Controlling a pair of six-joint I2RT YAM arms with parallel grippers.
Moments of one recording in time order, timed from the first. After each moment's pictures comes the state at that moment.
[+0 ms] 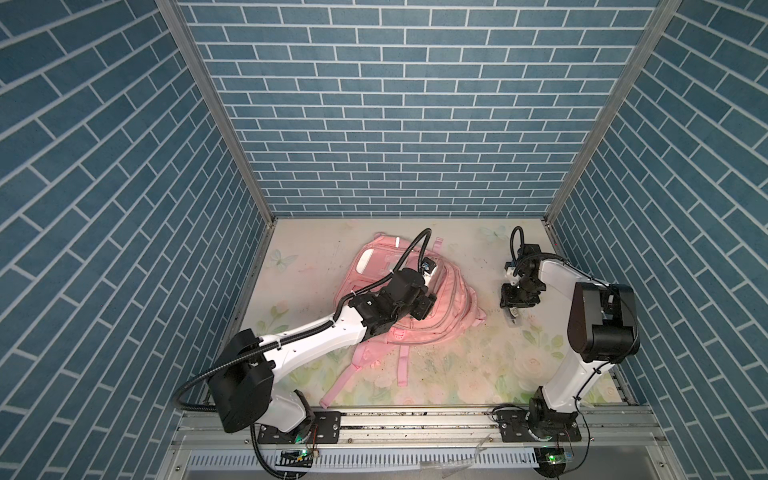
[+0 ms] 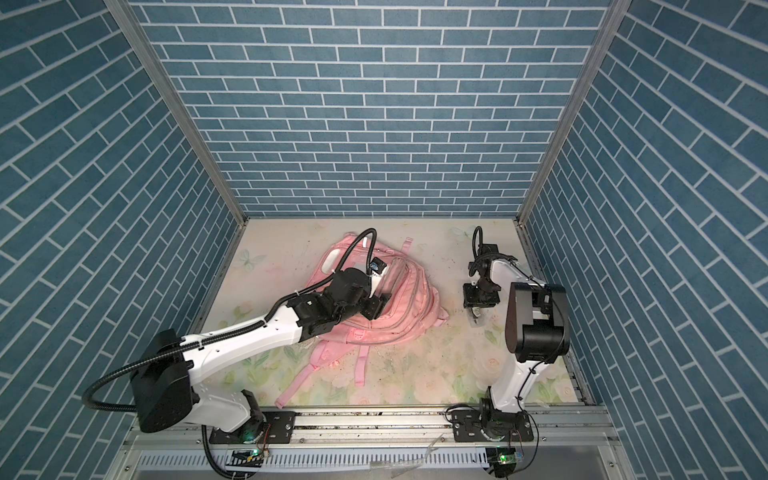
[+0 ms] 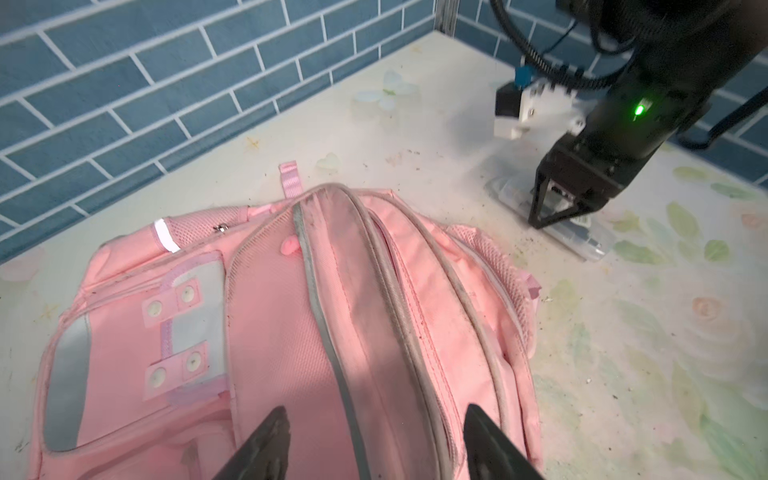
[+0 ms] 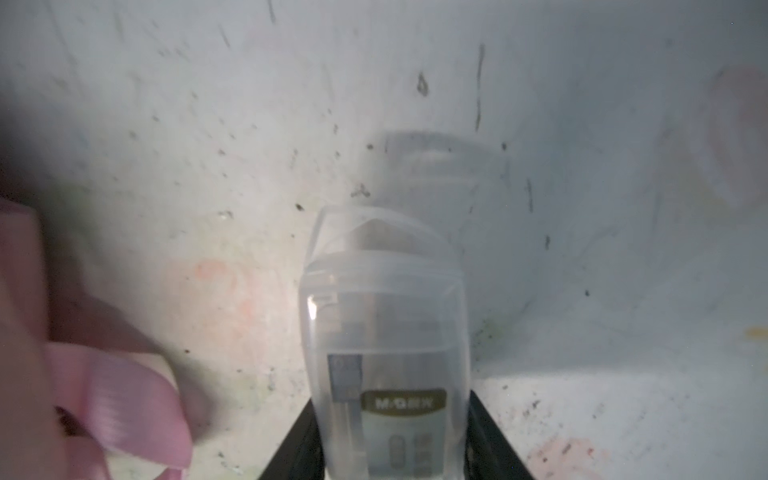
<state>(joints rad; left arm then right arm) -0.93 1.50 1.07 -0.20 -0.21 -0.12 0.03 1.80 1.19 -0.83 -0.12 -0.07</state>
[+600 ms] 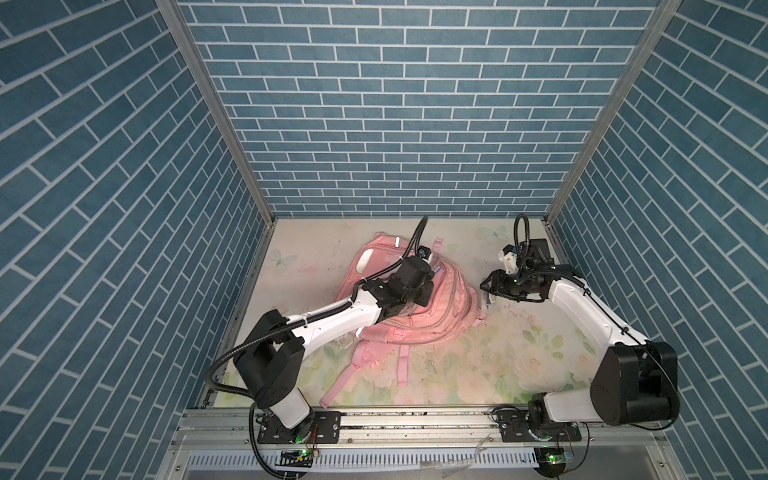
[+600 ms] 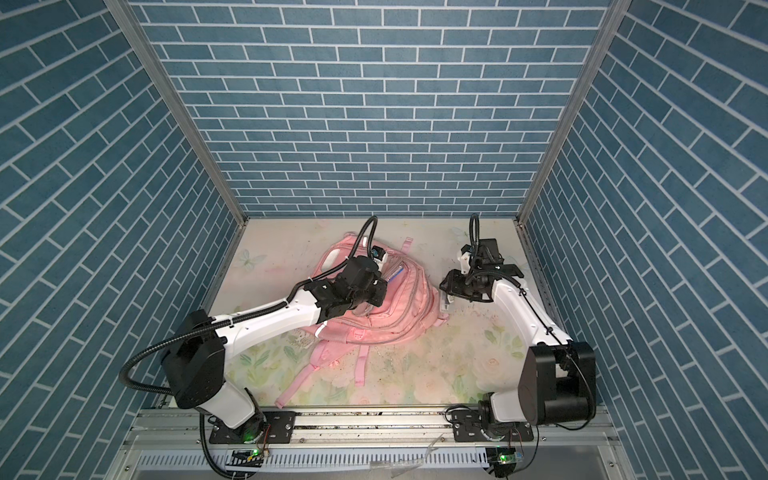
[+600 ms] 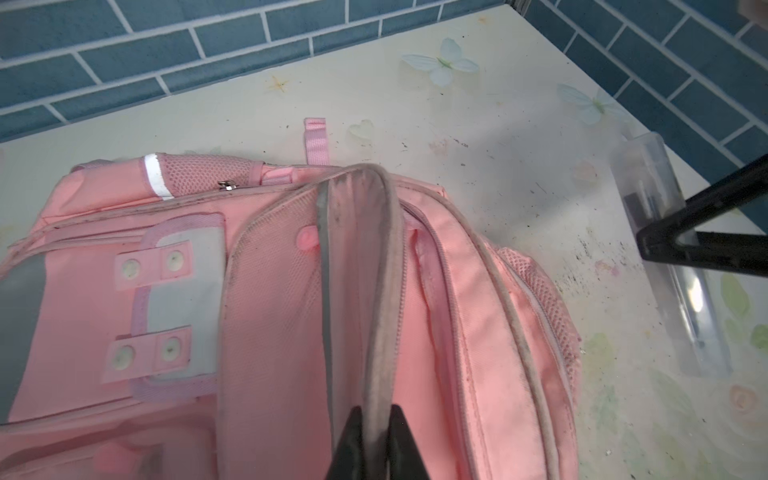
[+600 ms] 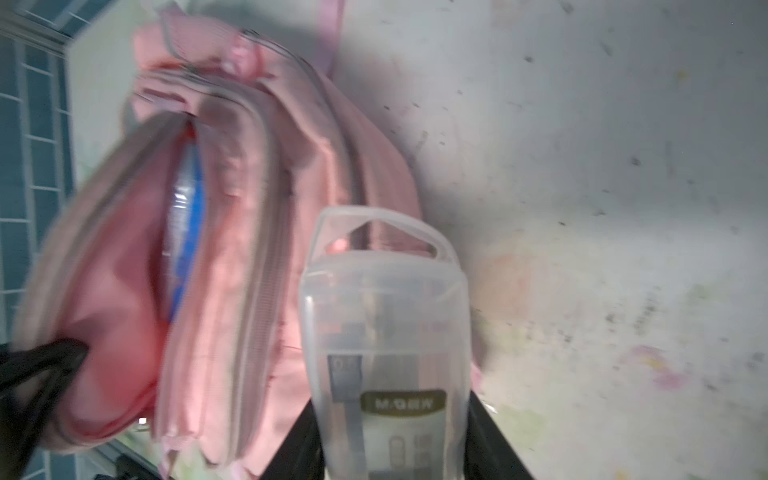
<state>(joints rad) -0.82 1.61 1.17 -0.23 -0.16 -0.32 0.20 1.37 1.04 -0.66 -0.42 0.36</state>
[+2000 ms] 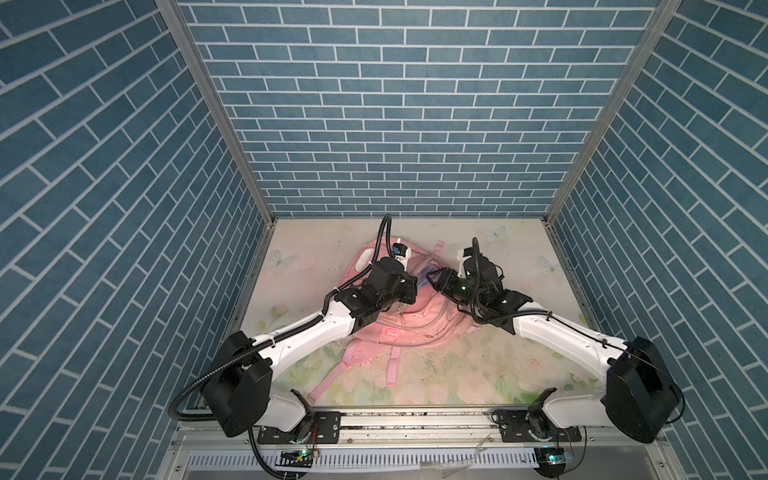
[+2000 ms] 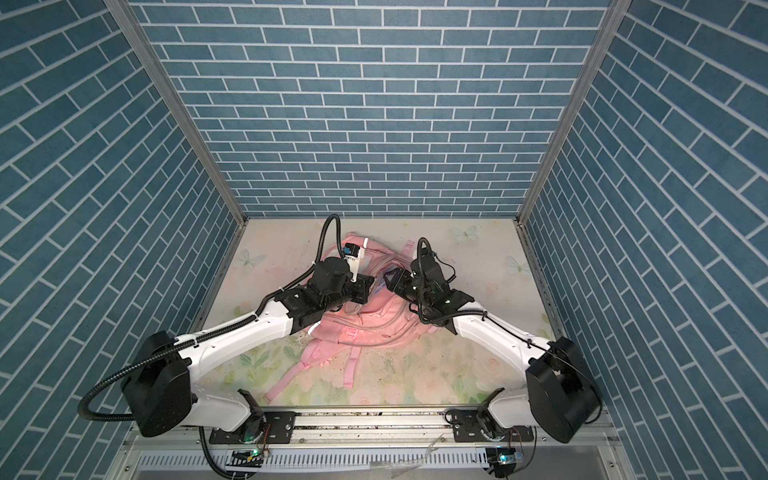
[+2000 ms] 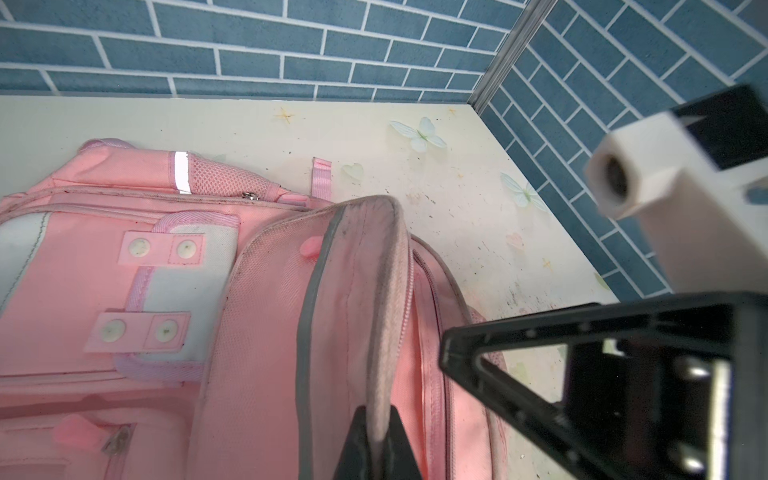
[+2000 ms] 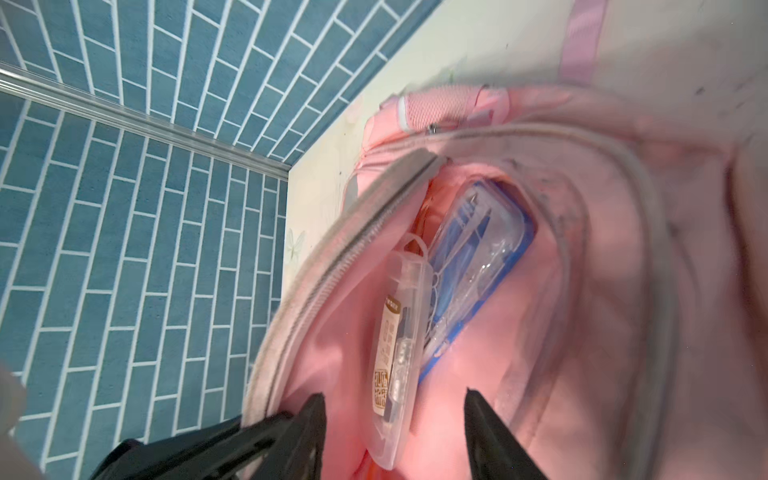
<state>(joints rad) -0.77 1.42 0.99 -0.08 -0.04 -0.46 0.70 1.32 0.87 -0.06 -0.07 0.96</state>
